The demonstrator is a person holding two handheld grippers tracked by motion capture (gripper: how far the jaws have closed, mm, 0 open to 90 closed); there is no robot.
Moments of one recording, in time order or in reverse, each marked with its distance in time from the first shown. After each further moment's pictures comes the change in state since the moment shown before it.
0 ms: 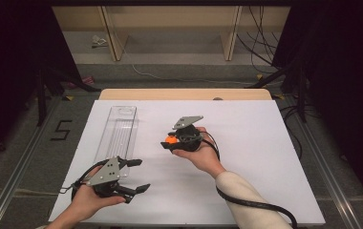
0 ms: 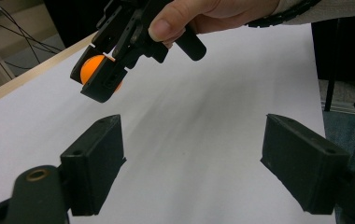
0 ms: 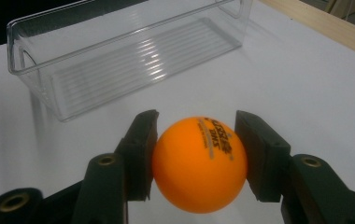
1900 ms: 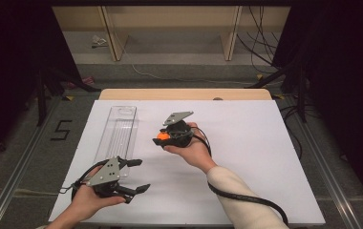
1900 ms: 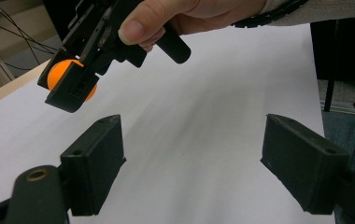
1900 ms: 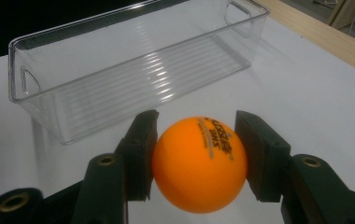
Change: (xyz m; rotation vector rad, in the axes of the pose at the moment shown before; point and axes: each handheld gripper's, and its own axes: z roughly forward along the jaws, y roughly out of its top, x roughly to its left) left arm 0.000 0.000 0.000 -0.001 -0.004 0.006; right arm 0.006 0.023 0.016 -0.001 0.010 -0.024
